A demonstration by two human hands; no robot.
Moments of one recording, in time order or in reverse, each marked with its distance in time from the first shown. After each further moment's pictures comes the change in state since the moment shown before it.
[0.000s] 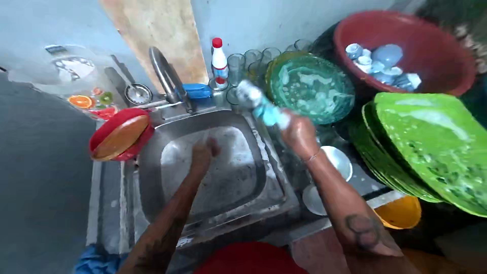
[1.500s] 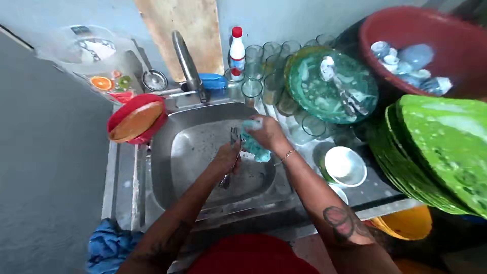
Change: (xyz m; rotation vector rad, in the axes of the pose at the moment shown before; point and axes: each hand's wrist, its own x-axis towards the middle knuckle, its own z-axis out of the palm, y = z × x) left_hand -0.044 0.034 0.014 -0.168 -0.242 -0.293; right_hand 0.021 -0.058 0.060 0.359 -0.338 0.074
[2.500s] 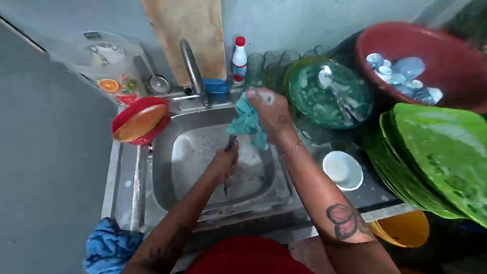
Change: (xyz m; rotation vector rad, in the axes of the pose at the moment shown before) left_hand -0.007 0.003 0.002 -0.187 0.084 -0.092; right_hand 0.003 -0.049 -0.020 0.456 0.313 -0.270
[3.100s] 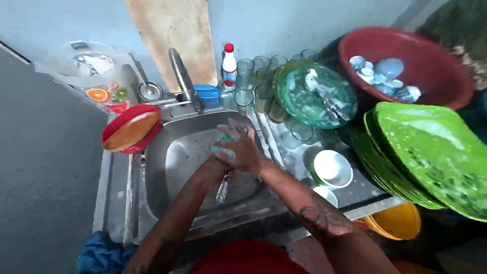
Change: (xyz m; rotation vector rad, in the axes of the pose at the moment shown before) left_hand -0.032 0.018 -0.003 -0.042 -0.187 0.096; right_hand -0.051 0.080 0.036 -0.532 -0.262 -0.538
